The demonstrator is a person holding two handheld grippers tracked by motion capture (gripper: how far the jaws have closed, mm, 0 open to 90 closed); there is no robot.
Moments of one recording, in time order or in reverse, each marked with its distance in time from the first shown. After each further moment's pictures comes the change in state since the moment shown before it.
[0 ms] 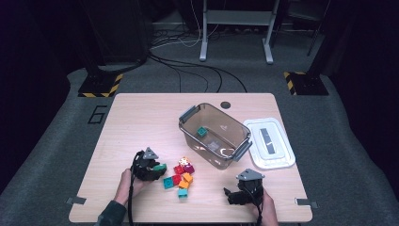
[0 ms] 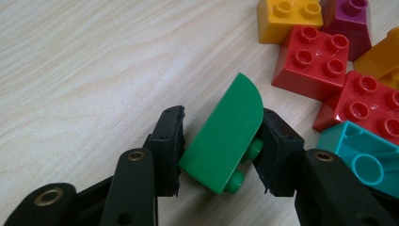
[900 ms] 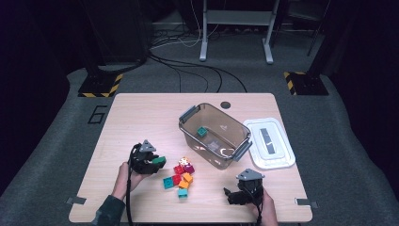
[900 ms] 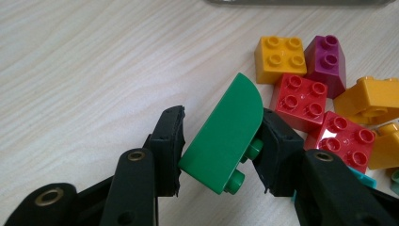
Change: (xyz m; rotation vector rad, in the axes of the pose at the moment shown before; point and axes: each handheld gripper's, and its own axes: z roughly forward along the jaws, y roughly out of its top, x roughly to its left) left arm 0.006 0.024 -0.023 -0.052 0.006 0.004; right arm 0.000 0.000 0.000 0.001 -0.001 0.000
